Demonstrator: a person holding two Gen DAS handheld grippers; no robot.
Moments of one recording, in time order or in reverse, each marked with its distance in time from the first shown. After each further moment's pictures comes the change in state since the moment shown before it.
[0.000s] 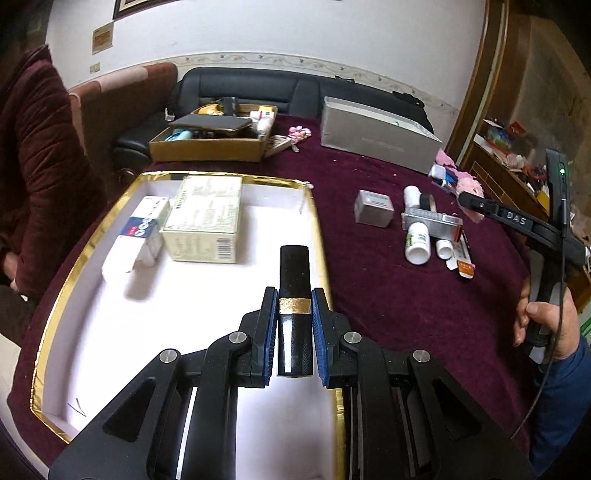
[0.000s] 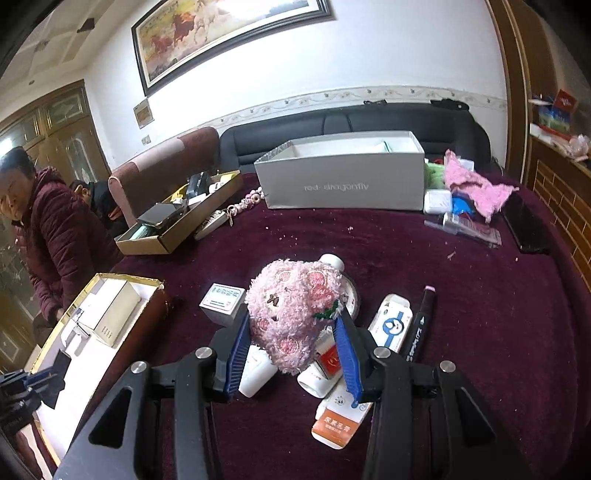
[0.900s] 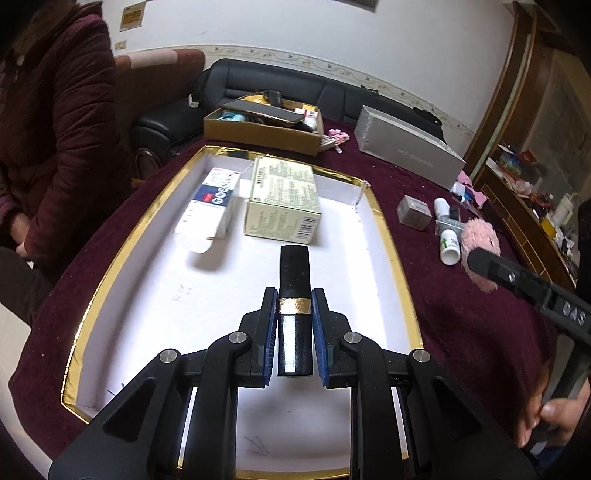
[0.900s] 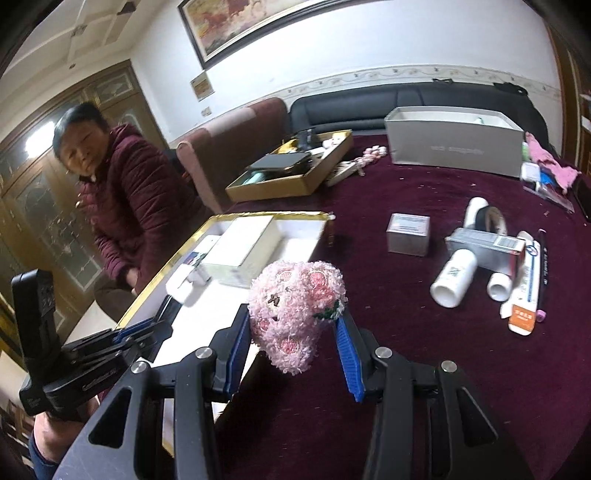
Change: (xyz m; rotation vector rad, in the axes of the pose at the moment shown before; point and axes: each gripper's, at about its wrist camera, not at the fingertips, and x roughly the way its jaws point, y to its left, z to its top) left arm -0.016 0.077 -0.023 -0.110 -0.008 -0.009; right arm -0.032 0.156 -0.062 -0.058 0.108 0.235
